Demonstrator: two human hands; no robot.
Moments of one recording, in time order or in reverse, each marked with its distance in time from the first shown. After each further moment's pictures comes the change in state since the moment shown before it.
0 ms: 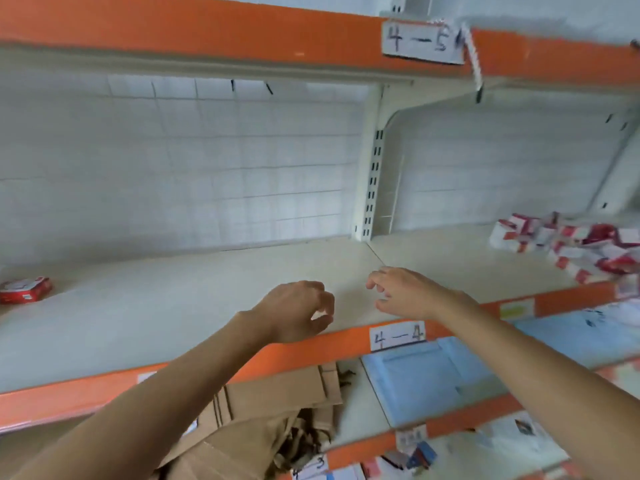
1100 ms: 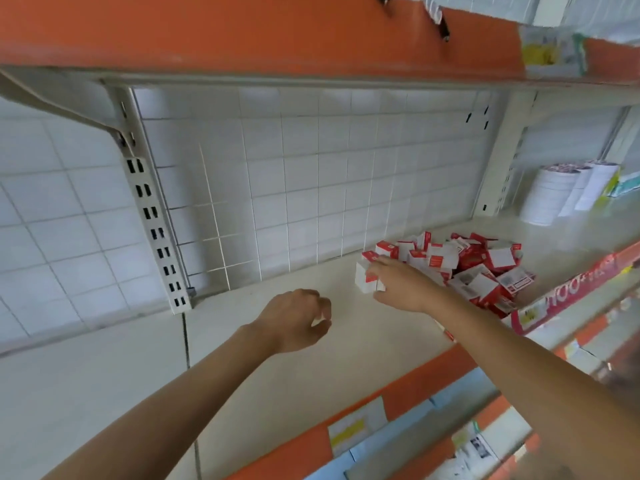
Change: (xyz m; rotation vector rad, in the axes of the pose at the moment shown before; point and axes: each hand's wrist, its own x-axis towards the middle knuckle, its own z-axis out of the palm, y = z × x) left_hand 0.357 0.129 0.077 -0.053 -0.015 0.099; right_hand 0.021 0.373 -0.046 -0.010 0.115 0.254
